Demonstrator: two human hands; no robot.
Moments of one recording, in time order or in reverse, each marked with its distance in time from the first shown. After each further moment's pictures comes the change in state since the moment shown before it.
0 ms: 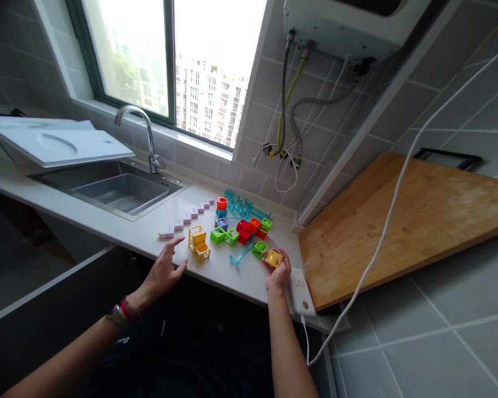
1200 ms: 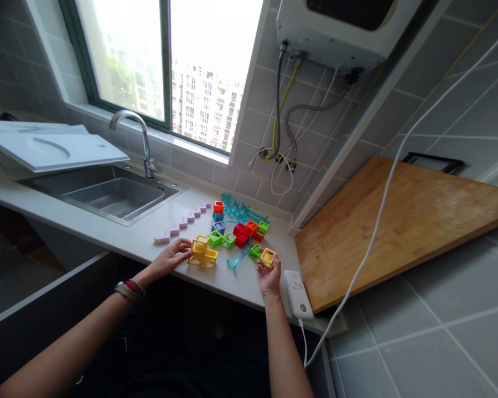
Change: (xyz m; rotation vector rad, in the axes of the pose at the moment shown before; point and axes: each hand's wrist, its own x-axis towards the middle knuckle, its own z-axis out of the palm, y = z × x) left_hand 0.050 -0.049 0.016 -0.452 -0.348 -0.203; right_hand -0.015 -0.009 0.018 0.118 -0.213 0.155
